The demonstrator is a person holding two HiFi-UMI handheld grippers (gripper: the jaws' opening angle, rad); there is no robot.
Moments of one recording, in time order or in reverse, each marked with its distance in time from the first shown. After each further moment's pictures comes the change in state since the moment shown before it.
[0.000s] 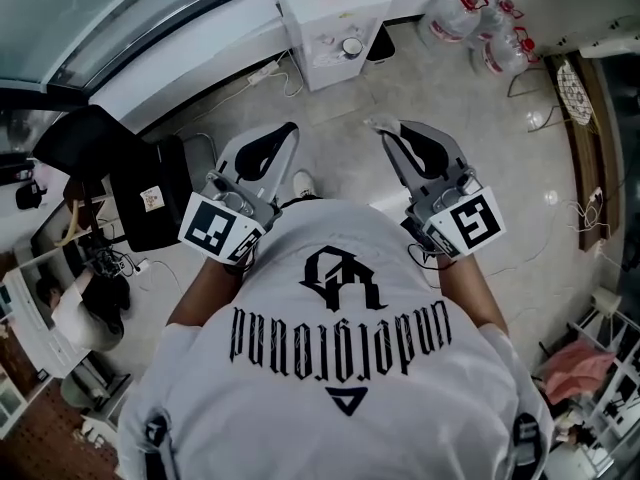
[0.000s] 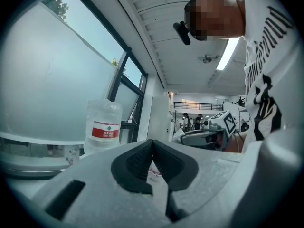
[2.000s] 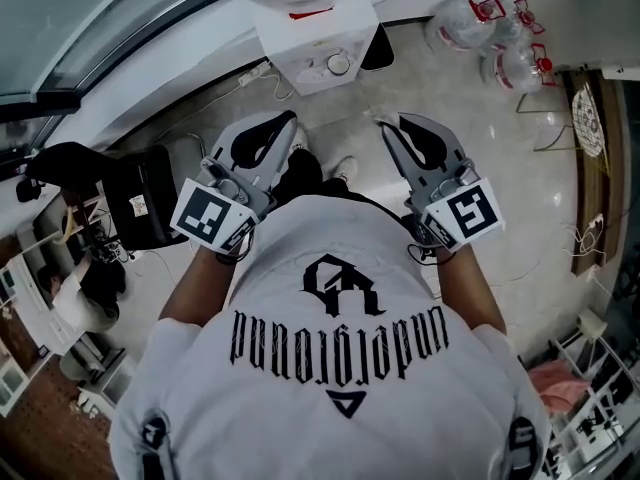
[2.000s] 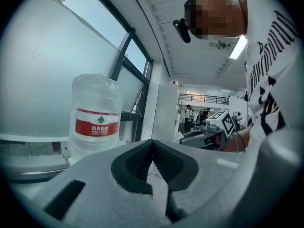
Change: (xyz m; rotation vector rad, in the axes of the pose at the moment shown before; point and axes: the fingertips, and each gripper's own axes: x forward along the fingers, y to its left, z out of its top) left arm 0.205 0.075 -0.030 -0.025 0.107 0.048; right arm 0.053 -0.218 -0.046 0.084 0.072 0.065
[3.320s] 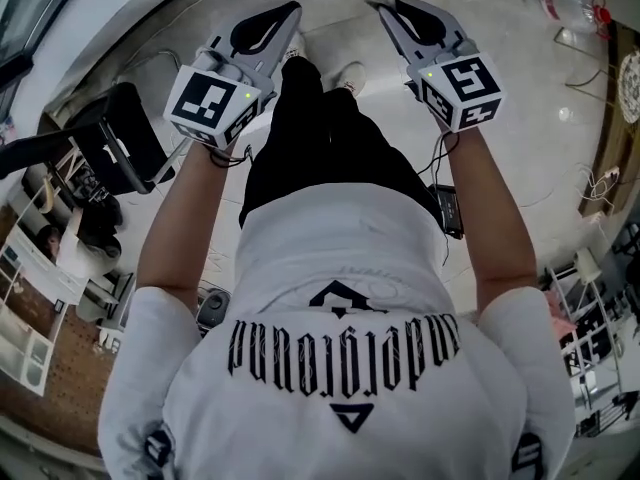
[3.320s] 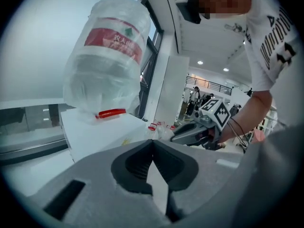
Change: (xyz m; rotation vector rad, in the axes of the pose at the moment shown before) left arm 0.115 0.109 -0.236 -0.078 0.278 -0.034; right arm 0.142 -0.128 -0.239 0.118 0.310 -0.031
